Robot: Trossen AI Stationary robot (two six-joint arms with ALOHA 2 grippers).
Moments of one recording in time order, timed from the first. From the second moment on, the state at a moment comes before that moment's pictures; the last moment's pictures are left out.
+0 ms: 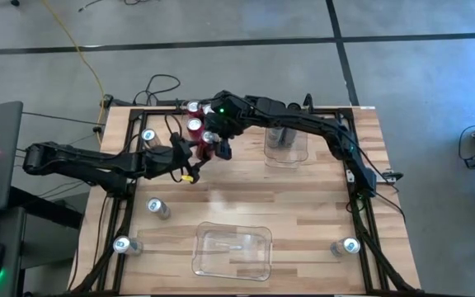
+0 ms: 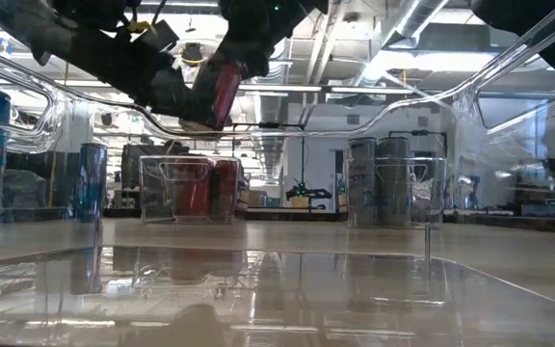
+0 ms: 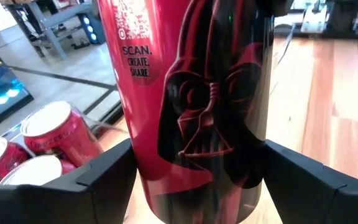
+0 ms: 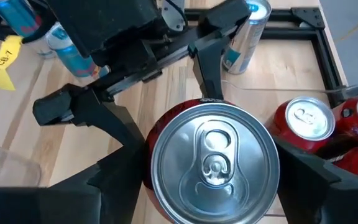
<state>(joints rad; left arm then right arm) 0.08 1.03 0.47 0.25 -0.48 0.03 -0.24 2.16 2.27 -0.86 -0.22 -0.18</state>
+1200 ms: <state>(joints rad) 0.08 0.76 0.47 -0.09 -0.64 -0.05 -0.39 2.18 2.14 -0.70 -0.17 -0.22</state>
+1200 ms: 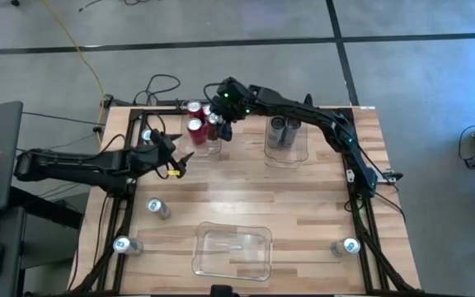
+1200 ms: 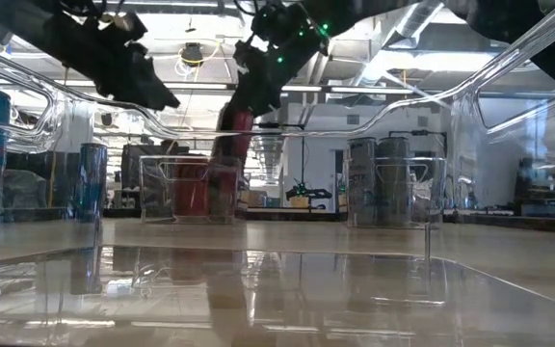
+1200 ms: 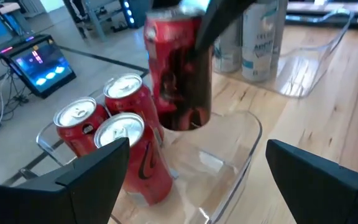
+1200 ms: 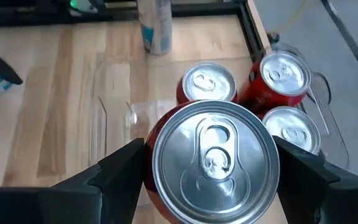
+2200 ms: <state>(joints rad) 0.08 0.72 0.47 -0.09 -0.64 -0.07 -0.42 2.30 2.11 -0.59 -0.17 -0.29</state>
